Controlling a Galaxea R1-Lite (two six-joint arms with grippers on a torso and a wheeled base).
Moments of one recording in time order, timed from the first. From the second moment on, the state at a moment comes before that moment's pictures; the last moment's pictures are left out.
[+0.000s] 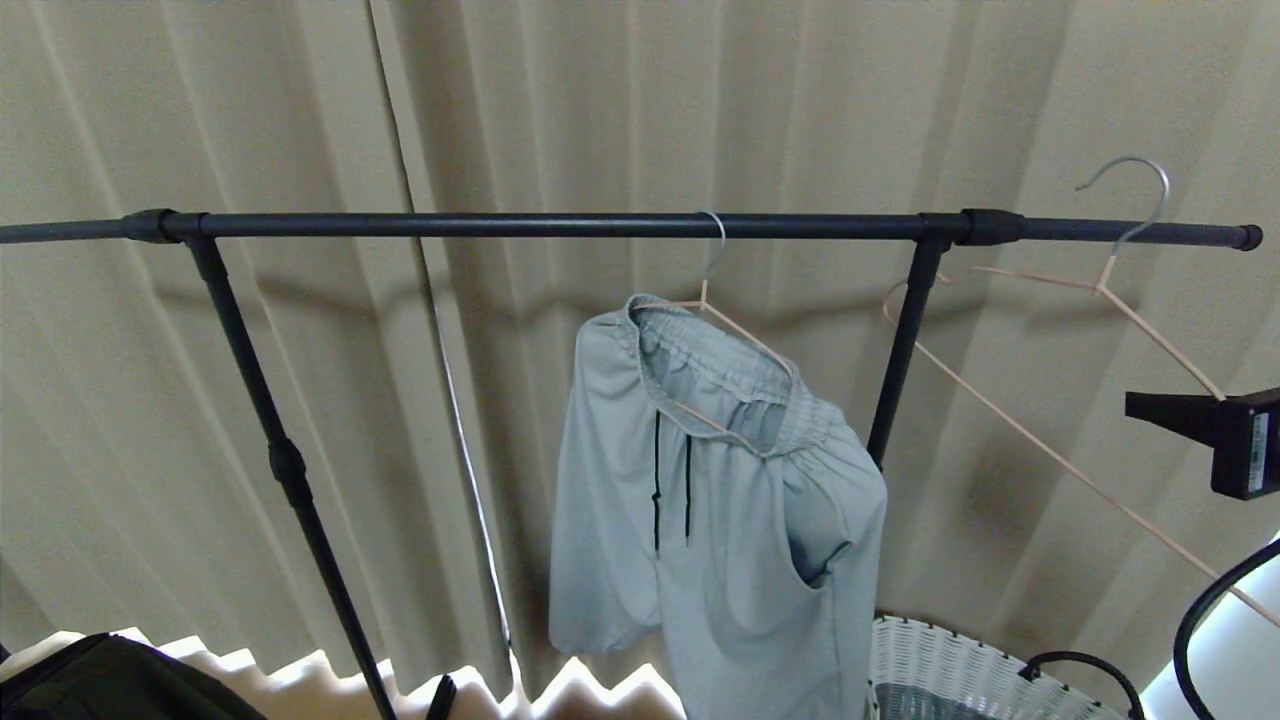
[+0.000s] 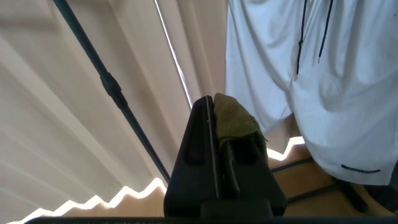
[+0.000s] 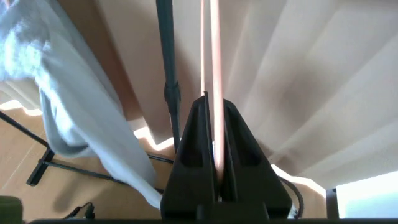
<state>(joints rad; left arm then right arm) -0.18 0.56 -0.18 -0.24 -0.03 0.23 0.02 1.20 -0.81 0.04 0.11 -0.04</state>
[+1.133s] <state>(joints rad) -0.19 0.56 -0.17 -0.24 -0.03 0.23 0.02 1.00 -0.59 0.03 0.12 -0.04</state>
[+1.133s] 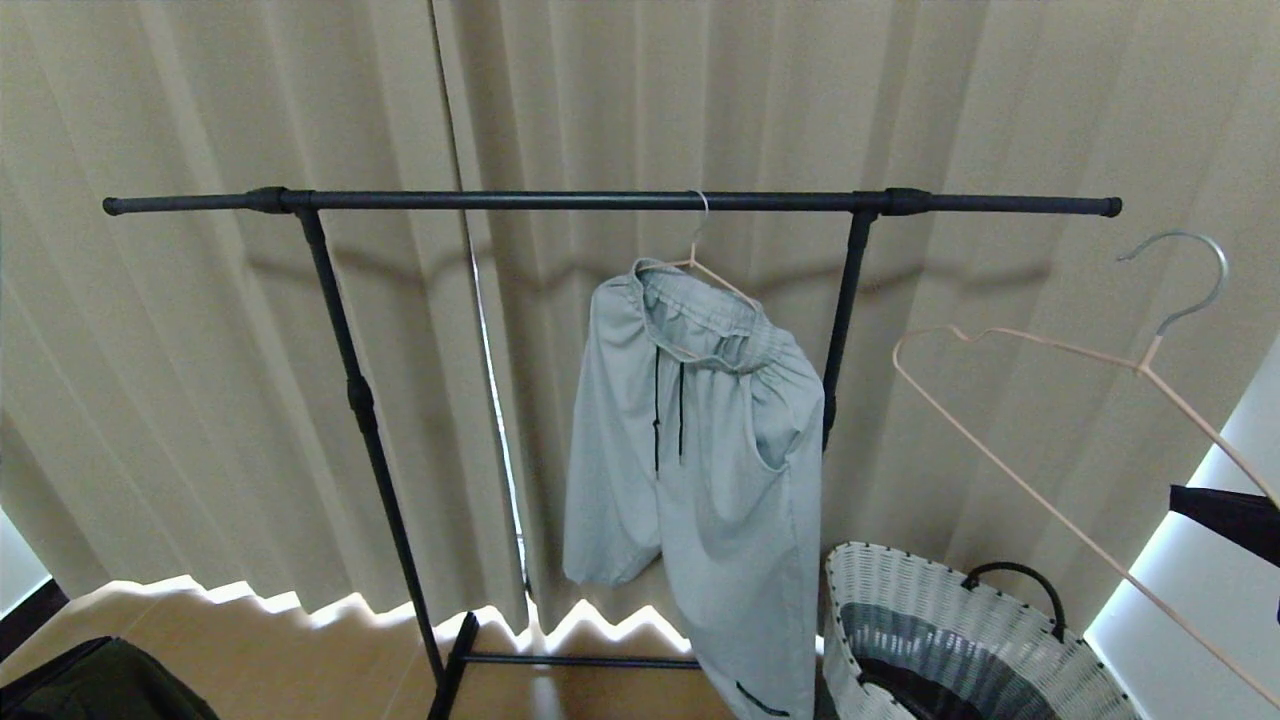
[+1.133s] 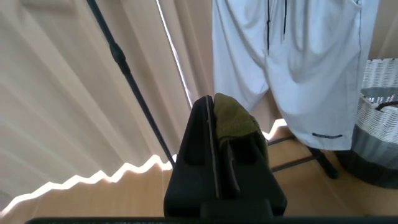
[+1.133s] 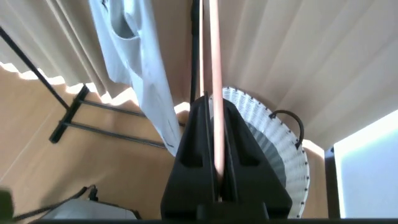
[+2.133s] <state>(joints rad) -0.21 0.52 -0.16 -0.24 -0.03 0.16 0.05 0.96 -0.56 0.03 0.13 -0.03</state>
